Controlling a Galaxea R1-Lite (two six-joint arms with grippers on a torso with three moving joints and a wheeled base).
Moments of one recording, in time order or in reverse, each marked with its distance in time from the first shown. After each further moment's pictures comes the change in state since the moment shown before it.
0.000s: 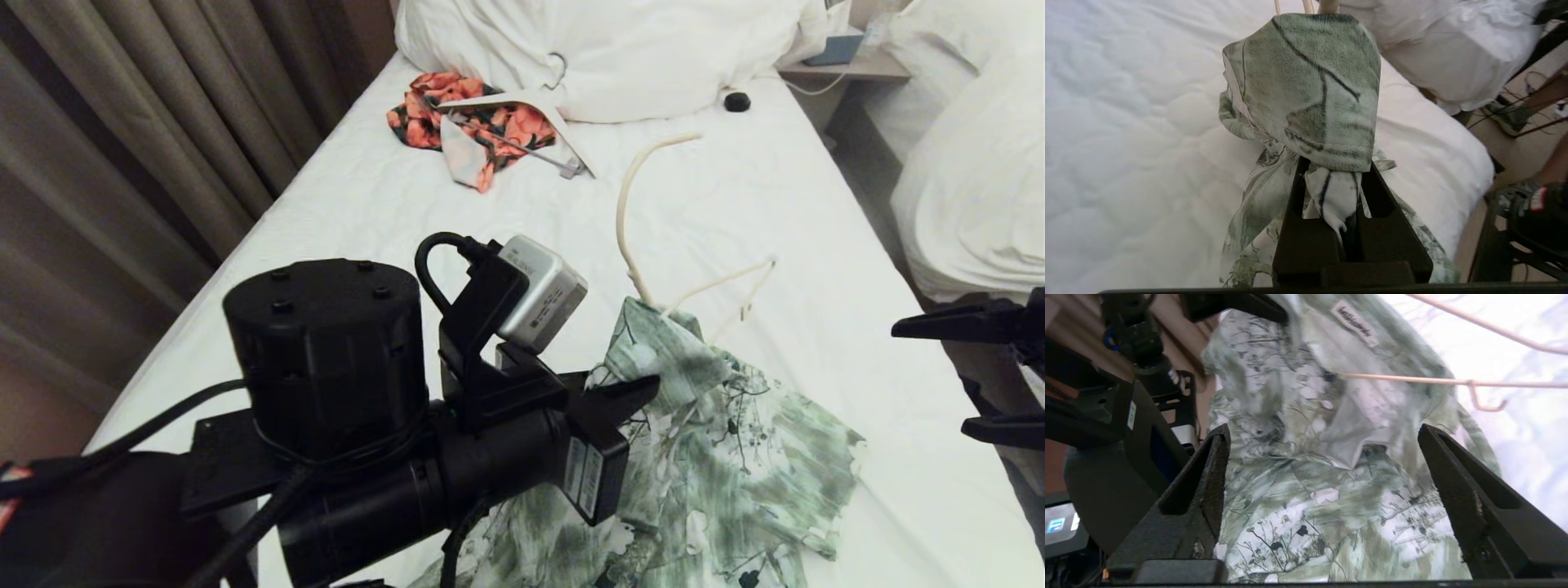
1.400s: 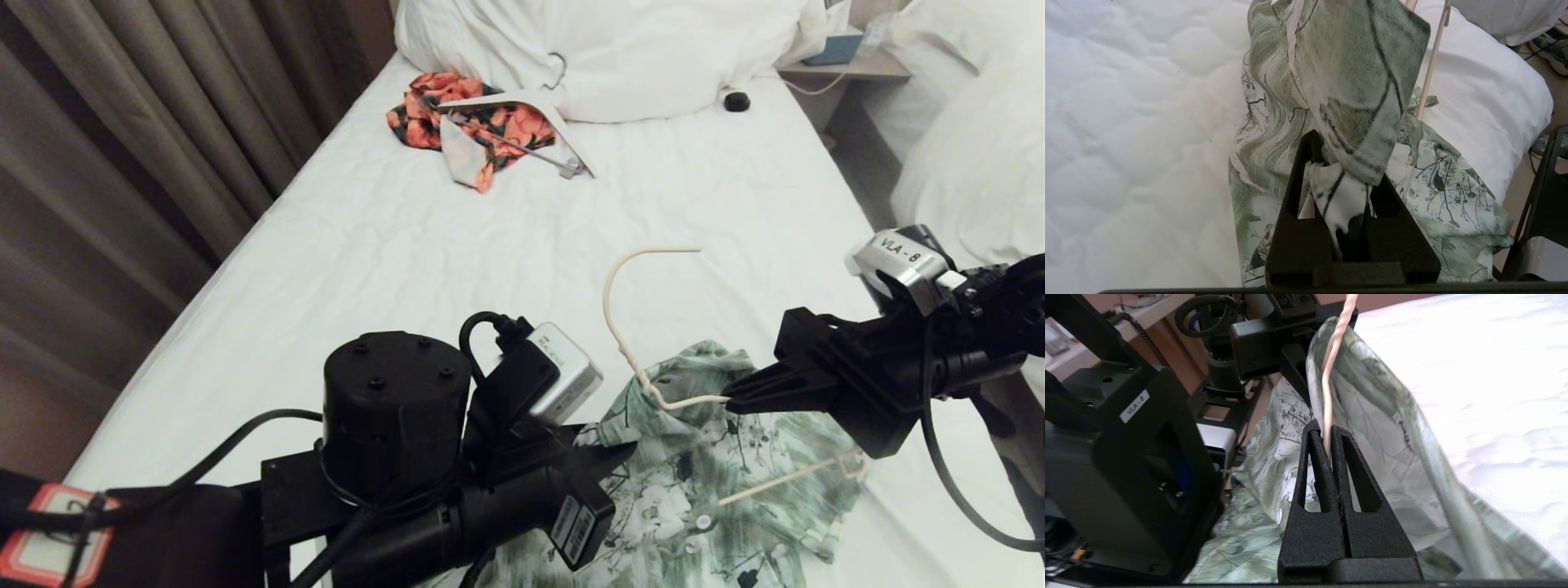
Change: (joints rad) left arm 0.042 0.066 0.090 -0.001 0.036 0.085; right arm 0.421 0.347 -0.074 -0.285 0.087 -0.051
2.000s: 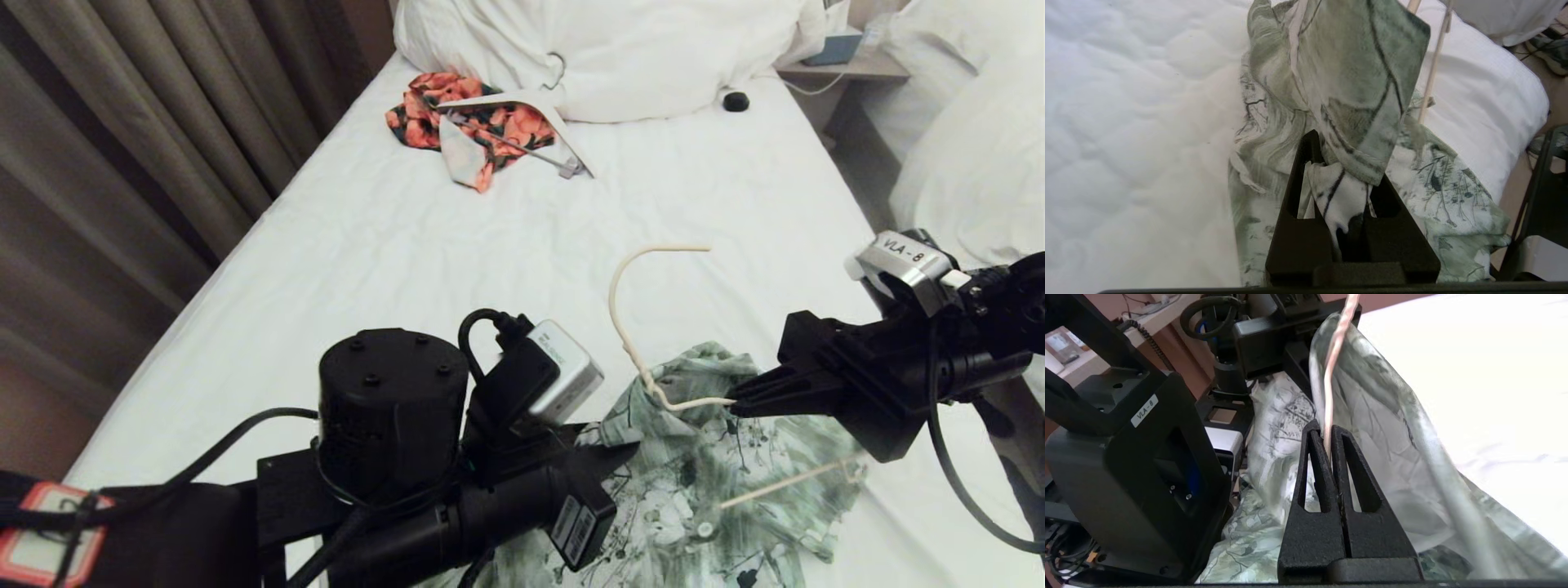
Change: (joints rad) left arm -0.003 -0.008 -0.002 0.003 -0.004 0.002; right arm 0.000 0.004 -0.006 0.061 0.009 -0.019
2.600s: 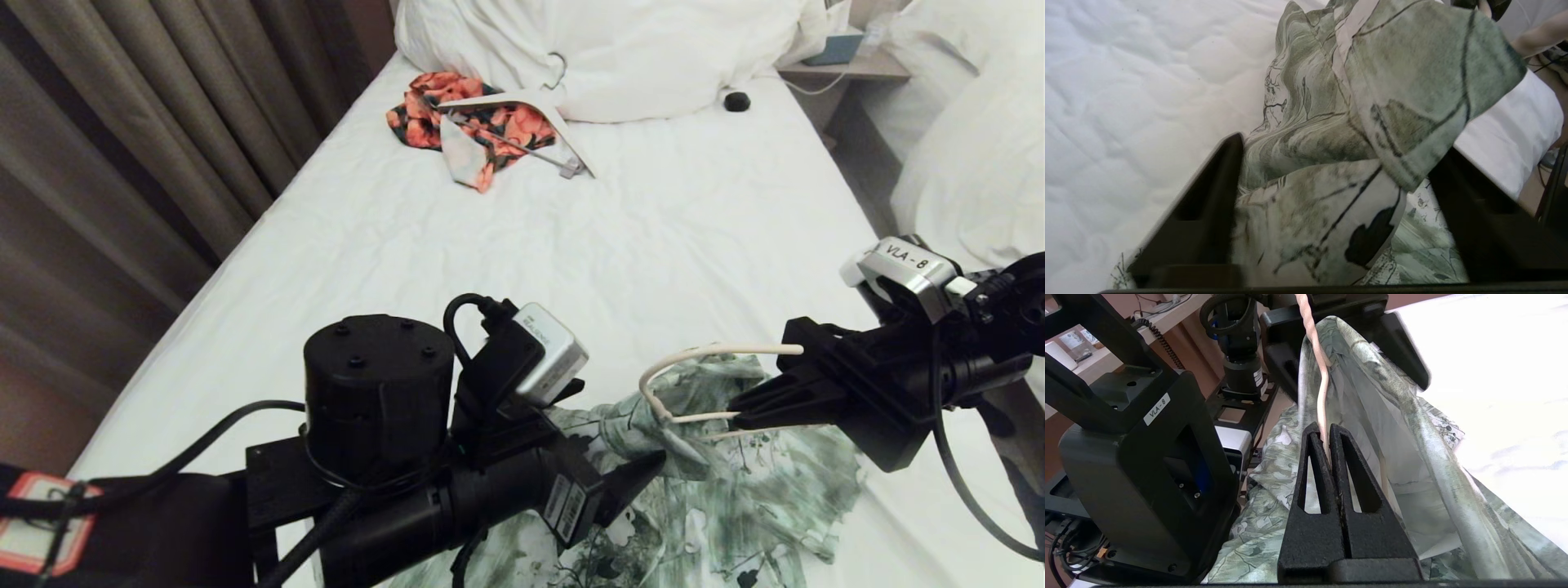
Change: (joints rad) left arm 0.005 -0.010 -0.008 -0.002 0.005 0.001; right arm 0.003 -0.002 -0.002 0.036 0.005 -0.035
